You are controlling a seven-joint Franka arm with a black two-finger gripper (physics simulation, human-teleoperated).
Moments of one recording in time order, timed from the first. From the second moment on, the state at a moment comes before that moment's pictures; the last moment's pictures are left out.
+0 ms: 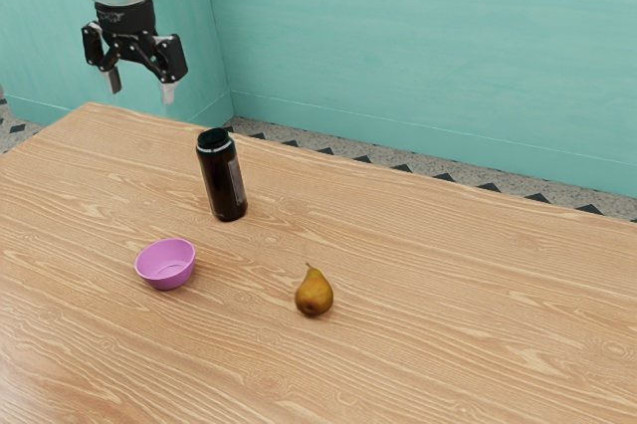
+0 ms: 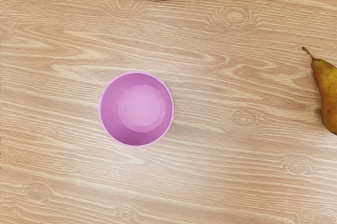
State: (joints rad) arm 0.04 -0.02 -0.01 -1.52 0.11 1.48 -0.13
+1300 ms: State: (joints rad) arm -0.17 0.32 -0.04 -1.91 -0.12 2.18 -0.59
